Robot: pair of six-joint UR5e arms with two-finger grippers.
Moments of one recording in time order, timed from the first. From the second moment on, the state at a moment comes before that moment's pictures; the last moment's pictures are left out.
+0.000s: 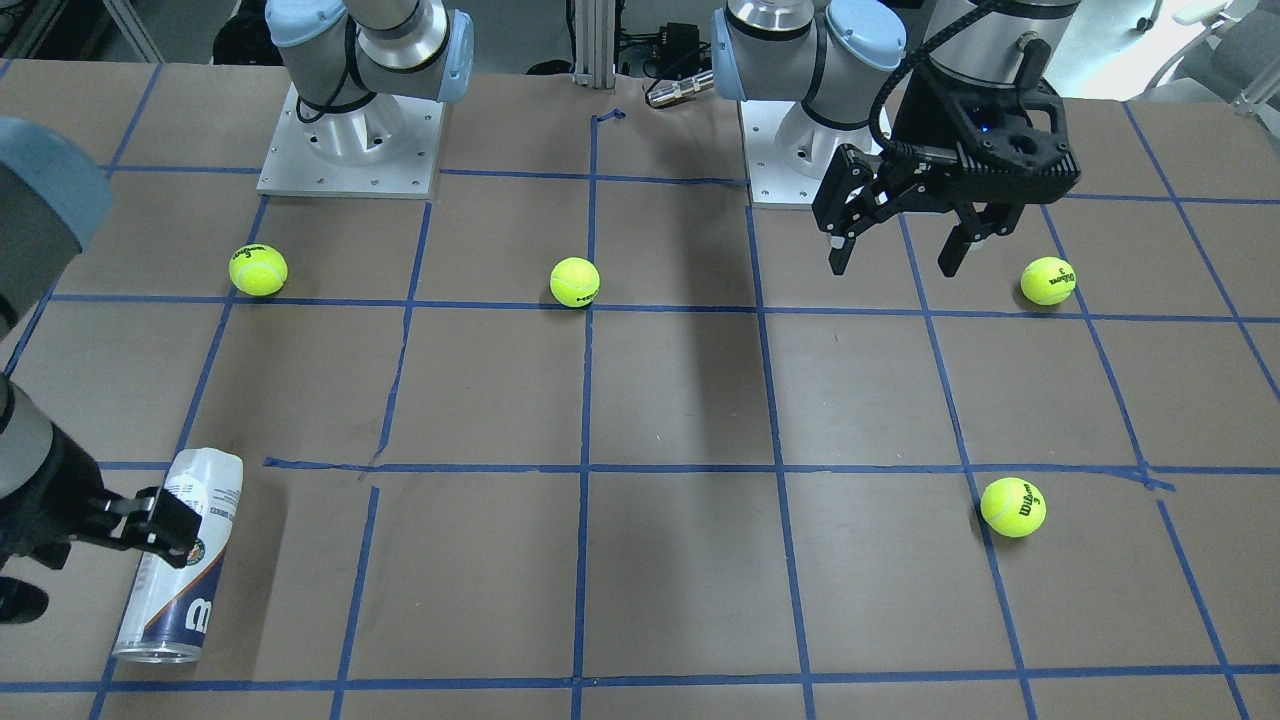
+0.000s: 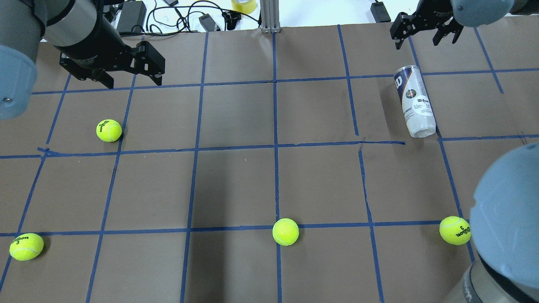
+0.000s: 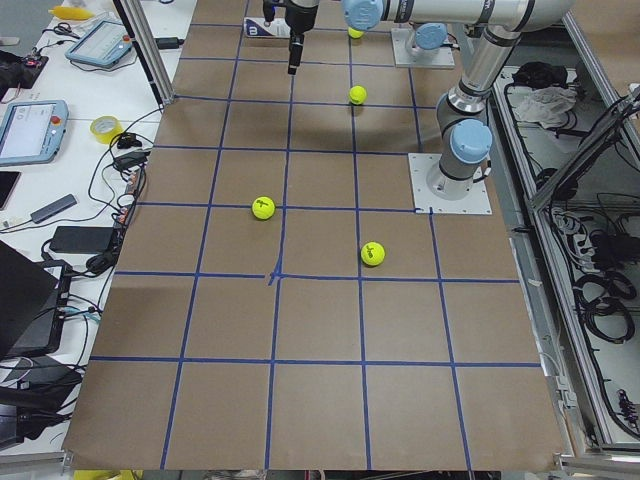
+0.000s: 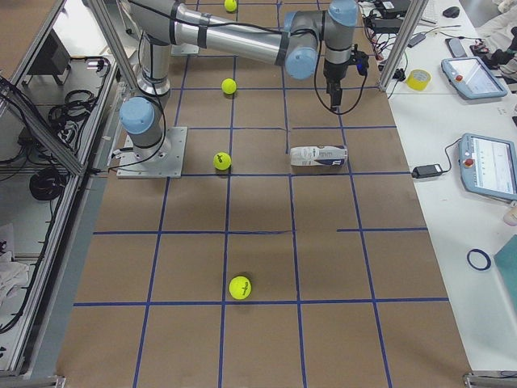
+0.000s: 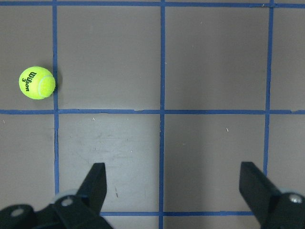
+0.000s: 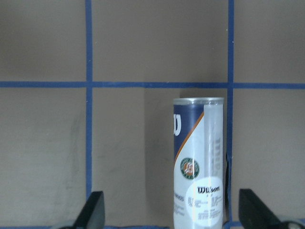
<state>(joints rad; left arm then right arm) -1.55 -1.51 -1.61 -1.39 1.56 -0.01 1.40 -1.07 1.27 -1.89 -1.60 -0.21</state>
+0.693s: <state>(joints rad) -1.55 -1.52 -1.61 -1.39 1.56 -0.01 1.35 -0.85 1.23 -2.04 -1.60 -0.29</state>
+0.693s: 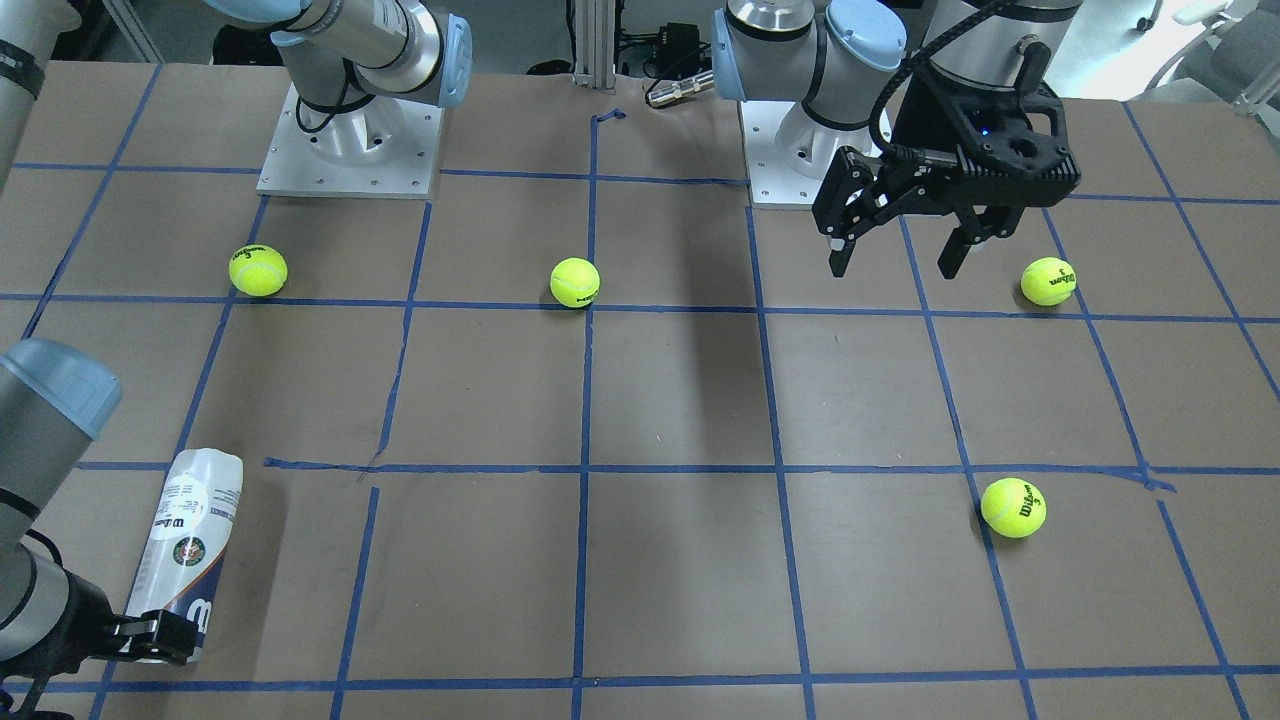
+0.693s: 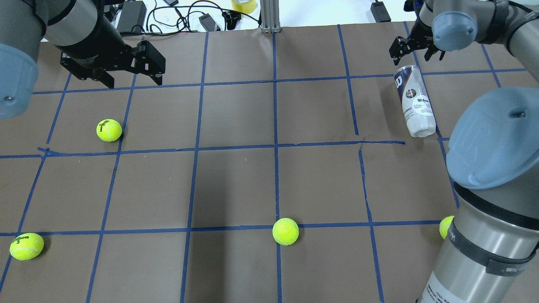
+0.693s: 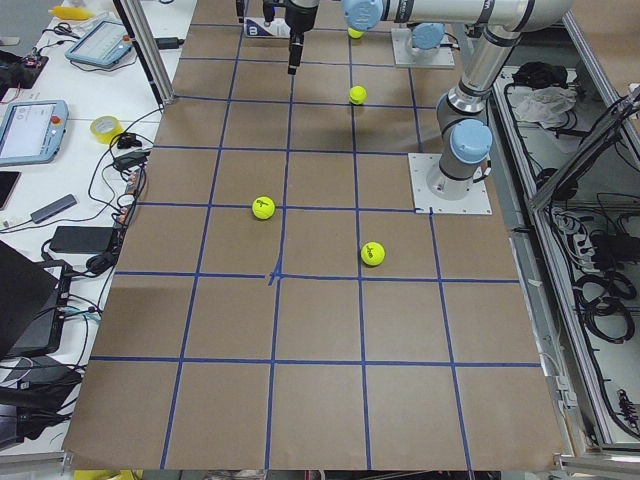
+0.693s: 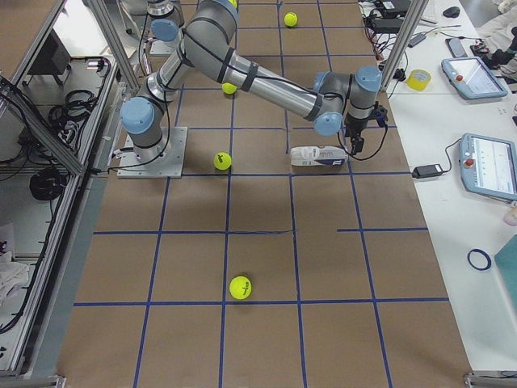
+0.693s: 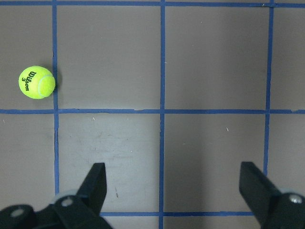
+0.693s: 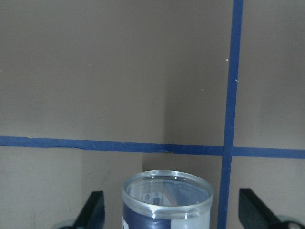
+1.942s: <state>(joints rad) -1.55 -1.51 -1.61 -1.39 1.56 -0.01 1.34 -0.83 1.30 -2.04 -1.61 -0.32</state>
